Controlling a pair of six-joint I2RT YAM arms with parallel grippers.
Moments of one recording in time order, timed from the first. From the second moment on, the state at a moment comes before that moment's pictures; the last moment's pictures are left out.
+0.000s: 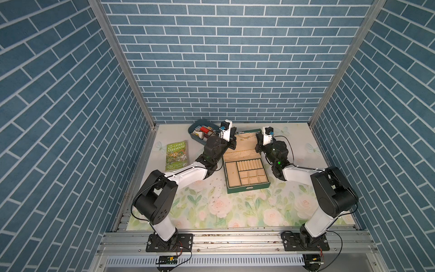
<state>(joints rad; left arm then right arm) -0.63 1.68 1.03 0.74 -0.07 -0.05 0.46 1.71 0.83 0.87 0.01 0.05</state>
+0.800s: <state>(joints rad) -0.62 1.69 0.97 0.84 -0.06 -0.03 0.46 1.75 0.84 0.90 -0.01 0.06</state>
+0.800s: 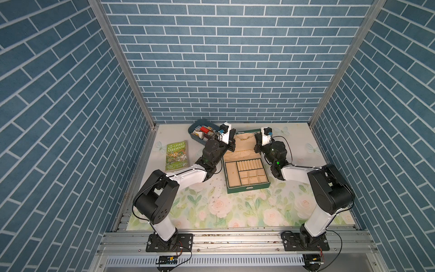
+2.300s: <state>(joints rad) -0.59 1.75 0.97 0.91 -0.07 -0.03 0.46 1.80 0.85 0.94 -0.02 0.06</state>
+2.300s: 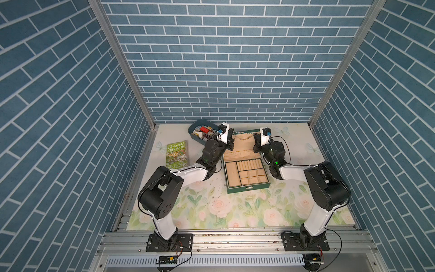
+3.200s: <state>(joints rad) -0.59 1.78 0.92 0.93 -0.06 -0.06 0.47 1.82 0.83 0.96 -0.02 0.08</state>
